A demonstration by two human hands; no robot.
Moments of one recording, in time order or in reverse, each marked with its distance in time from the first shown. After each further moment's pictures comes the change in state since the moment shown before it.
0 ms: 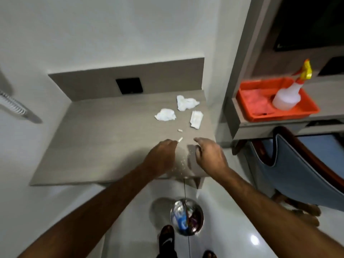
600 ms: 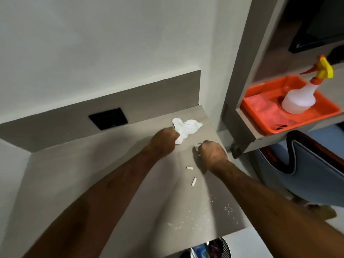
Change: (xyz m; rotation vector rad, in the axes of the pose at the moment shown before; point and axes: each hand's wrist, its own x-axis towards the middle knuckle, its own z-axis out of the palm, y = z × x) left_hand 0.223 -0.150 0.044 0.074 -0.327 0.118; right_hand 0.187 0.025 0.070 -0.524 -0.384 0.172
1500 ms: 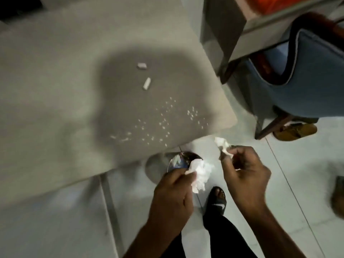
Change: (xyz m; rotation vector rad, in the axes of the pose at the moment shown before) left_hand -0.258 0.258 0.174 -0.587 0.264 -0.162; right_hand -0.274 0.045 0.202 1.057 0.618 0.498
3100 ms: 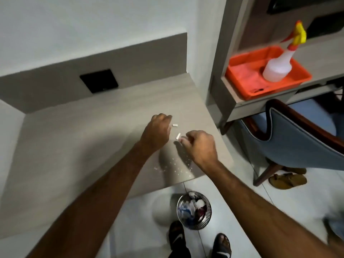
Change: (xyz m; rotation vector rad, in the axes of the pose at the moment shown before) left_hand 0.204 -0.060 -0.156 0.411 0.007 0.154; right_hand 0.079 -0.200 0.072 -0.391 -0.359 -0.184
